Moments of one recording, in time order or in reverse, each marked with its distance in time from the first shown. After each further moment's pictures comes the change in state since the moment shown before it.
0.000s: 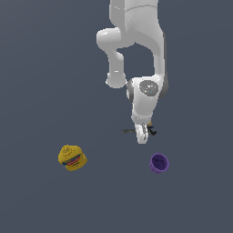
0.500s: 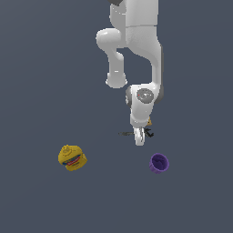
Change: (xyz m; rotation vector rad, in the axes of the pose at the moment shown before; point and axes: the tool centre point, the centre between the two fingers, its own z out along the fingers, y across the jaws) arm 0.001 0.015 0.049 0.000 0.000 0.000
